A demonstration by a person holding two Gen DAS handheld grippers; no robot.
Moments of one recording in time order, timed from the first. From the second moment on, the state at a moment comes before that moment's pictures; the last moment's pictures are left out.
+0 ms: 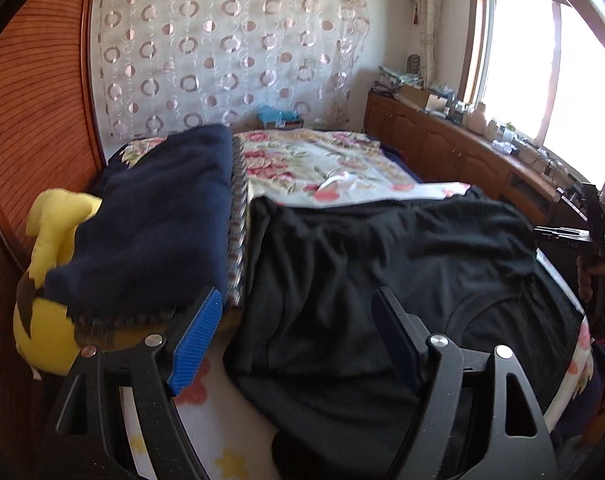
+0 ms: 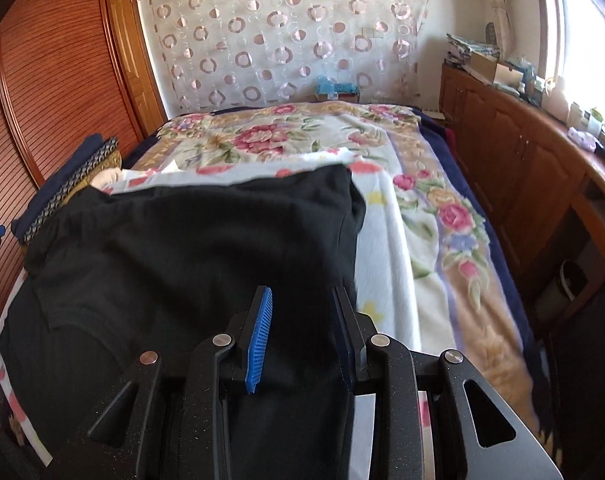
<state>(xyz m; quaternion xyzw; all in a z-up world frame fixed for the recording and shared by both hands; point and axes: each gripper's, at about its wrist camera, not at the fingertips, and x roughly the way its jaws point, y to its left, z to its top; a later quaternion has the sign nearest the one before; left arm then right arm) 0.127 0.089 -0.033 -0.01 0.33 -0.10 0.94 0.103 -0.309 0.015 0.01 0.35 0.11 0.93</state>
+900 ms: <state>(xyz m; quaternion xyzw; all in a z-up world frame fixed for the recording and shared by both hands) 0.033 0.096 -0.106 -0.02 0.42 -0.11 0.90 0.116 -0.307 -0.008 -0.02 0.37 0.09 0.92</state>
